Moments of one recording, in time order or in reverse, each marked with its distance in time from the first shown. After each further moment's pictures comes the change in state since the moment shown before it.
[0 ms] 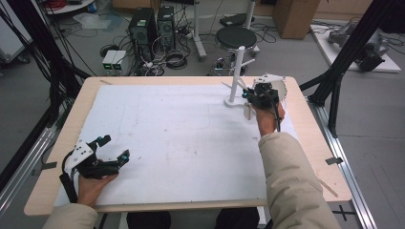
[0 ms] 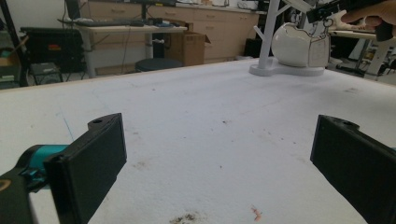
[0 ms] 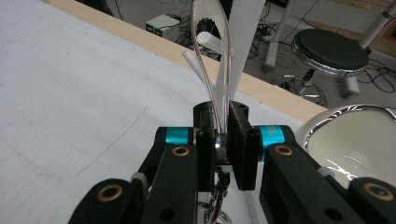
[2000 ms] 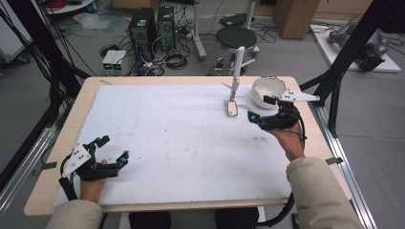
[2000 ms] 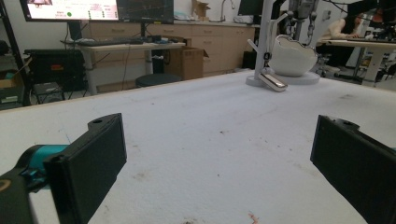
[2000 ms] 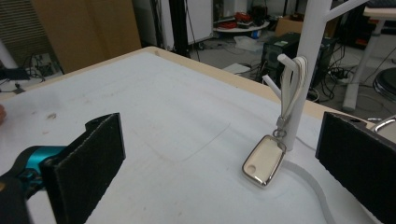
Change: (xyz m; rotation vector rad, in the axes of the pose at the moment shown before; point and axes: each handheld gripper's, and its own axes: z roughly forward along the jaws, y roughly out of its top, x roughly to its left) left arm -0.002 -0.002 -0.005 -0.052 -0.012 0.034; right arm 0.001 -0.041 -0.082 -0.221 0.321 0.046
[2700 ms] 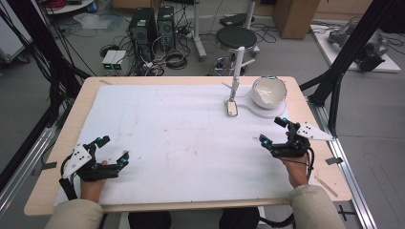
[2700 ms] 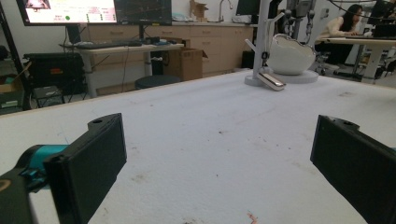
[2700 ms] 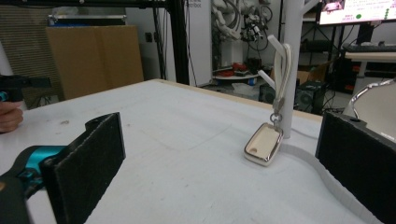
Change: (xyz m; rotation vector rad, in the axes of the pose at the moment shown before) left arm -0.001 0.000 0.000 -0.006 -0.002 0.017; right arm 0.006 -0.086 -0.037 -0.236 0.005 0.014
